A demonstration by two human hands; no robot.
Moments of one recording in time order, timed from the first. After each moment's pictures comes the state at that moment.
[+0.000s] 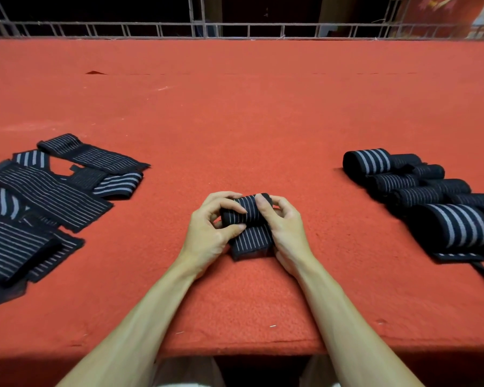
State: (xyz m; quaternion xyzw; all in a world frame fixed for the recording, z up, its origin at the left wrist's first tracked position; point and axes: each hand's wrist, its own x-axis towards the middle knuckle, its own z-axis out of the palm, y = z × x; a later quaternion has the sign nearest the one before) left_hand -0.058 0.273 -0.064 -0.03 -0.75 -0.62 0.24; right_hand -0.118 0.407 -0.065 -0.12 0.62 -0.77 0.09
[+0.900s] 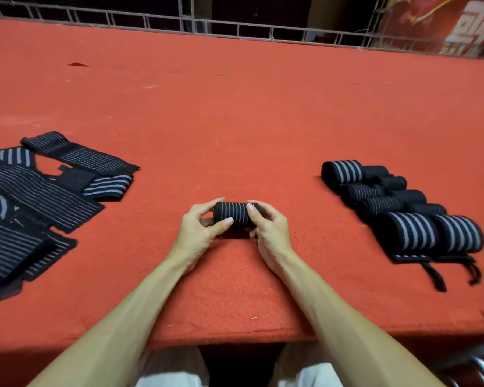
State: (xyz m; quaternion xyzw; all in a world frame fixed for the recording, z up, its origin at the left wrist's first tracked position) left_hand -0.060 0.272 -0.057 0.09 -0.71 -0.67 0.18; right_hand -0.128 0.411 -0.067 -0.08 0.63 -0.77 0.08
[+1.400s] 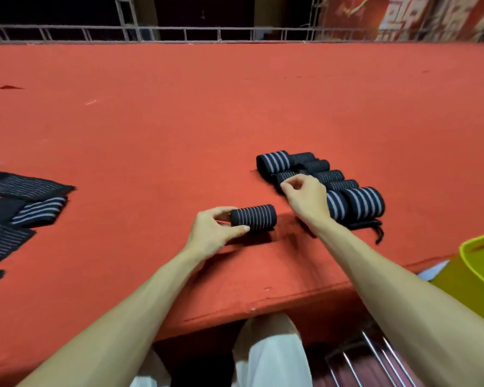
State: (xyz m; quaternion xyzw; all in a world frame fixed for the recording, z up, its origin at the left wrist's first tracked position) left_hand -0.093 0.408 -0.033 0.06 -0.81 -0.58 0.07; right_hand -0.169 0.599 0.008 -0.02 0.88 -0.45 -0.13
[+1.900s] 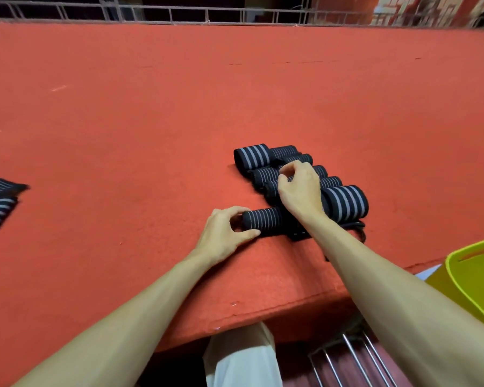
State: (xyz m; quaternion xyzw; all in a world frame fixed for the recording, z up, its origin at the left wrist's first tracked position) left_hand -0.136 0.466 -0.052 -0.03 -0.90 -0.44 0.05; right_hand -0.210 0.630 -0.002 -0.03 0.91 -0.37 -0.17
